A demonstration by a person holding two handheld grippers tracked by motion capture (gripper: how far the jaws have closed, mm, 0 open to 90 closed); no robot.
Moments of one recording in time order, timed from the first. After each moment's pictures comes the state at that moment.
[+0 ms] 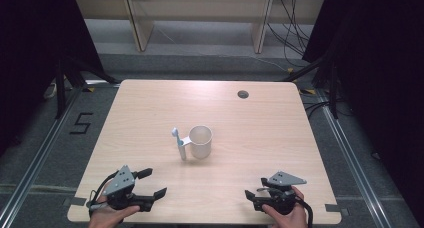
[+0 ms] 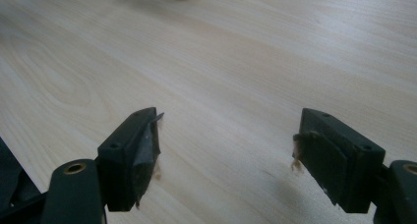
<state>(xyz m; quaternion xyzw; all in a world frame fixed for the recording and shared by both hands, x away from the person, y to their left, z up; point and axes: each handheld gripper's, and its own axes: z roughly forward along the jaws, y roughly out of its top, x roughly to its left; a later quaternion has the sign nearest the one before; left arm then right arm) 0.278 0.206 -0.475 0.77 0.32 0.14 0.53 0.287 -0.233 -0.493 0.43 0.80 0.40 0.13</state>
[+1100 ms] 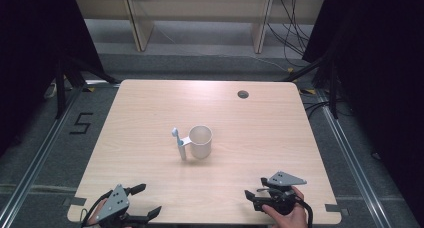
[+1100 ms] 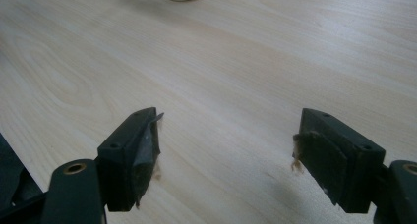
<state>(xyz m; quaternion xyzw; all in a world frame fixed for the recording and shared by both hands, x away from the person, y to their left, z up) 0.236 0.212 -0.484 0.79 0.31 0.17 0.50 0.287 -0.232 -0.493 0.43 0.80 0.41 0.12</state>
